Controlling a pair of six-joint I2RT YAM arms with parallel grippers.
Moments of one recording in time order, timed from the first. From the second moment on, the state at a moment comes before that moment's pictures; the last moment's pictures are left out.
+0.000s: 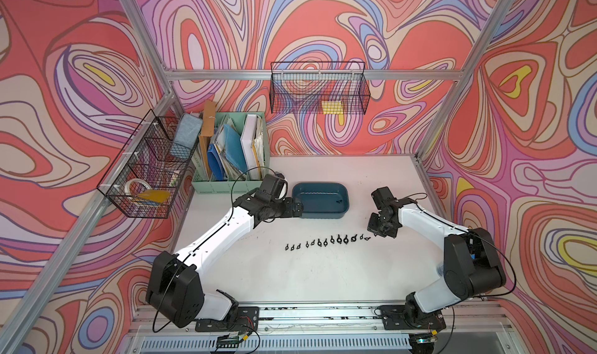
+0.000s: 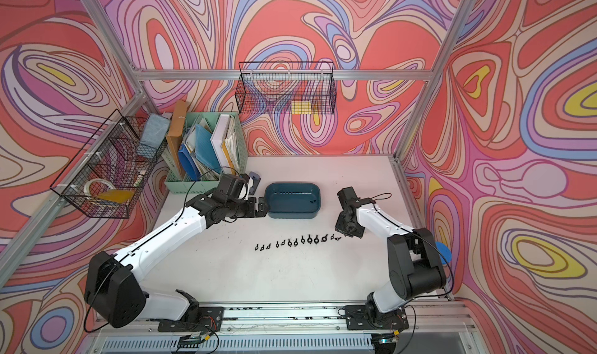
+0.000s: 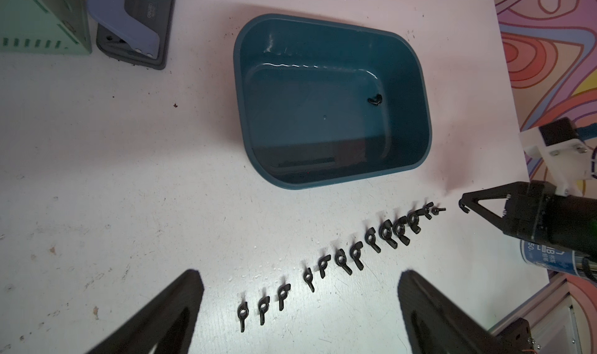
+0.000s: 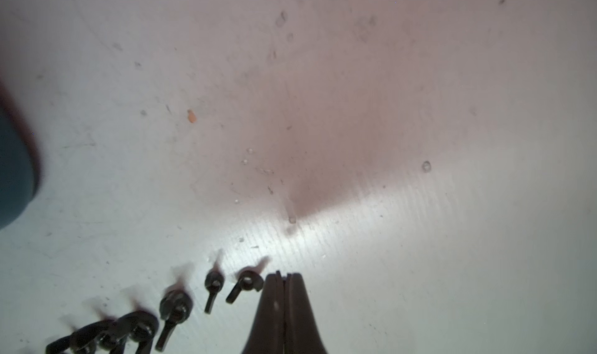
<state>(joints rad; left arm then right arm) -0.50 1.41 1.14 -0.61 0.12 -0.49 0.23 1.56 0.94 -0.76 0.07 0.63</state>
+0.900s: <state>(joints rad) -0.50 1.41 1.14 -0.61 0.12 -0.49 0.22 1.58 0.89 -0.70 0.04 0.66</state>
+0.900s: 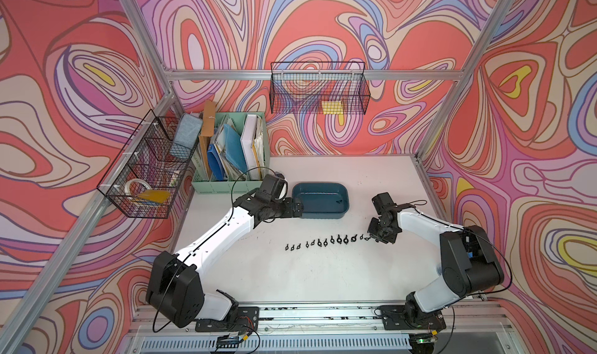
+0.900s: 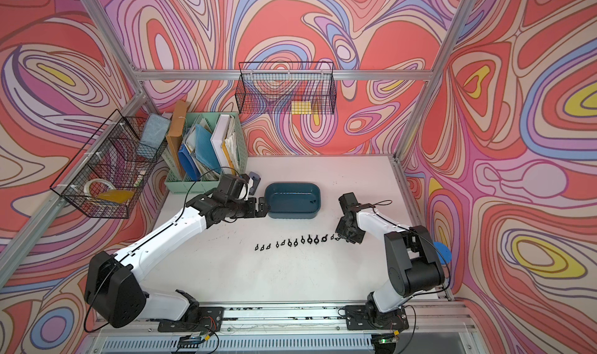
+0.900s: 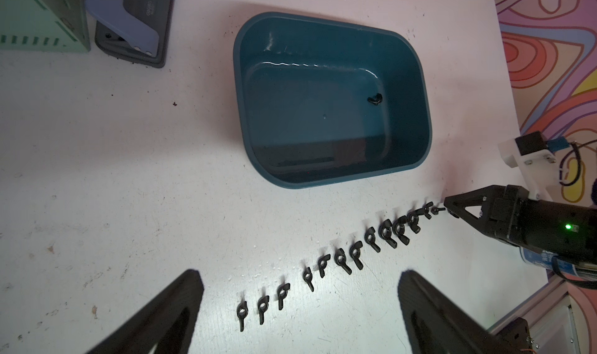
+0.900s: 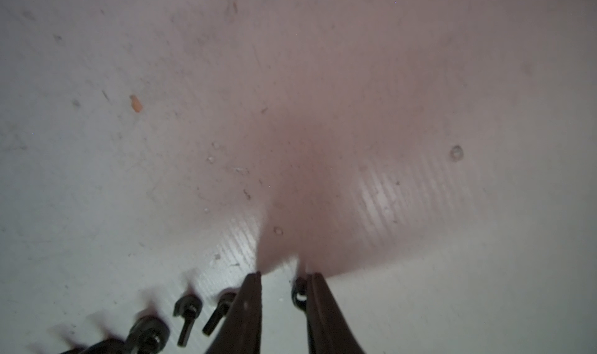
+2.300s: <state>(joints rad) -0.50 1.43 1.19 -0.66 0.08 -0.47 0.32 2.07 1.61 -0.79 -0.07 0.48</state>
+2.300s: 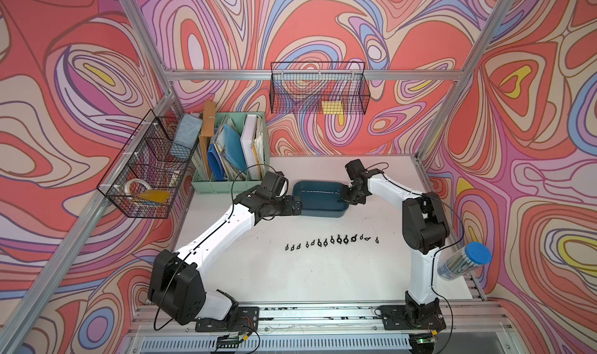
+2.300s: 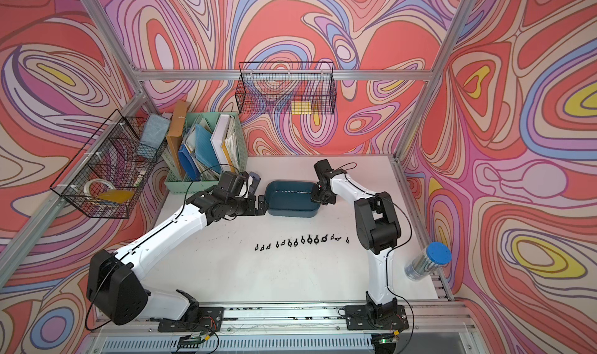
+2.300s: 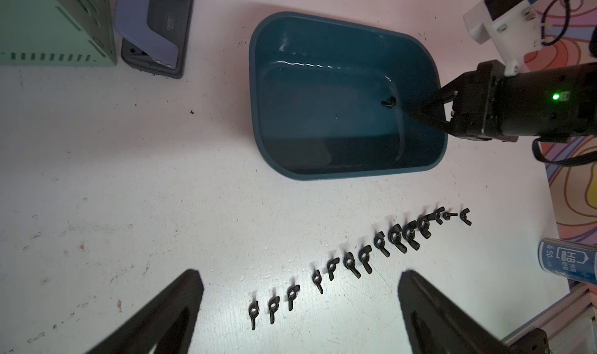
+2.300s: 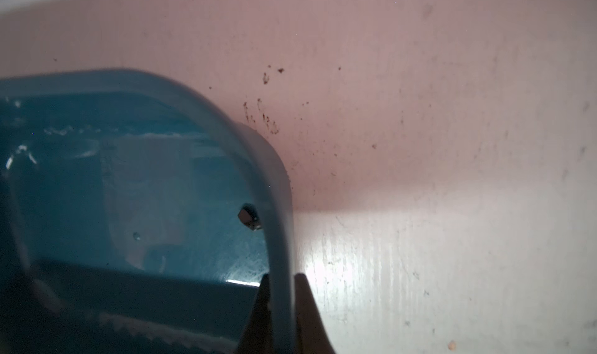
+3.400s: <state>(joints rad) -0.49 1.32 1.02 -0.53 0.14 -0.49 0.34 2.18 1.97 -1.33 -0.23 0.53</state>
